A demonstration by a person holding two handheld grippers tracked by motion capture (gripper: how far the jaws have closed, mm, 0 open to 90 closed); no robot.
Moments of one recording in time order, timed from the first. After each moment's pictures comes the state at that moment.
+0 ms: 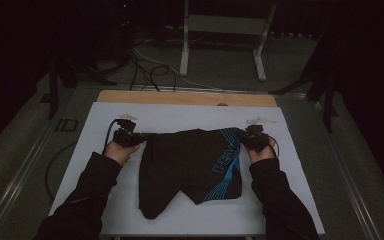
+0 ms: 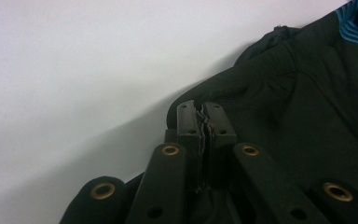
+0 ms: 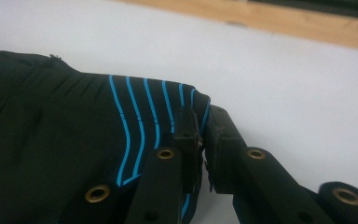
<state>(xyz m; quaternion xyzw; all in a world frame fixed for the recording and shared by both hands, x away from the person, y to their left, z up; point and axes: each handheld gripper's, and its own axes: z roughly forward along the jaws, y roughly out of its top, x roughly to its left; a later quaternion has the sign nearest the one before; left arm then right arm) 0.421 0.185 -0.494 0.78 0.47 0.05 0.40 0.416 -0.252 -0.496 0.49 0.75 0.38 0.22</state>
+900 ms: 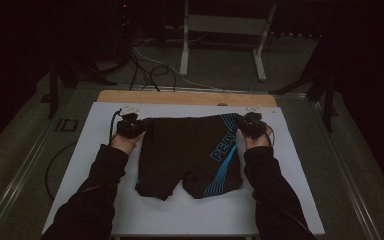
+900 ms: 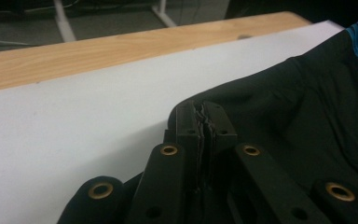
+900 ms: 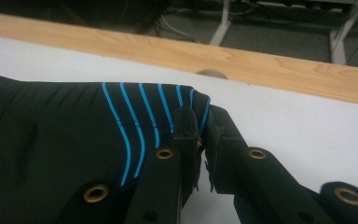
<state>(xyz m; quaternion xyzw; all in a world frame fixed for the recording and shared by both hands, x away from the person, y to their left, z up) 0.441 0.177 -0.486 0.75 0.45 0.17 0.46 0.454 -0.246 -0.483 0.51 0.71 0.40 0.27</state>
